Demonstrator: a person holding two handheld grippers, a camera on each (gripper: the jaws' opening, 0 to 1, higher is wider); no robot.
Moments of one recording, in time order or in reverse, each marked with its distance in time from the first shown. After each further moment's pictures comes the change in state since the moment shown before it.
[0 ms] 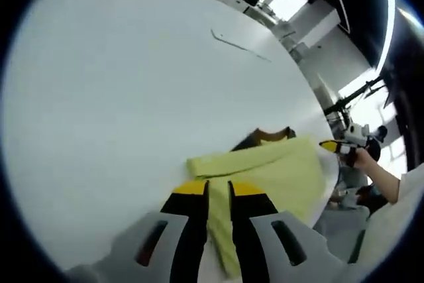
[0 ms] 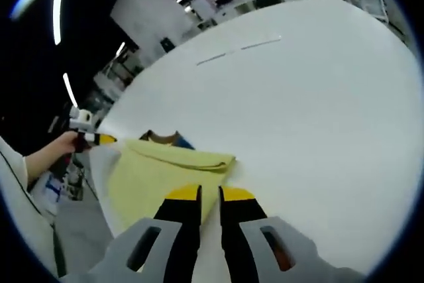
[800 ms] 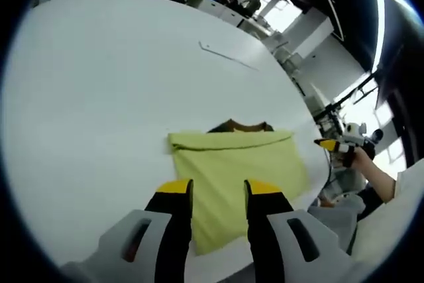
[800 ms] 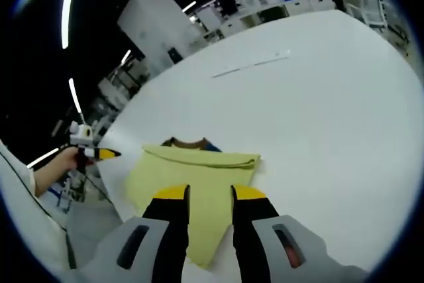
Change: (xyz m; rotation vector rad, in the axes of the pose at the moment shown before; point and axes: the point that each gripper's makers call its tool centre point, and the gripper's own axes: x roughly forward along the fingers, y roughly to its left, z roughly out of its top) left arm -0.046 -0.036 -0.026 -0.003 -0.089 -0.010; right arm -0.039 0.041 0.008 -0.014 -0.064 0.009
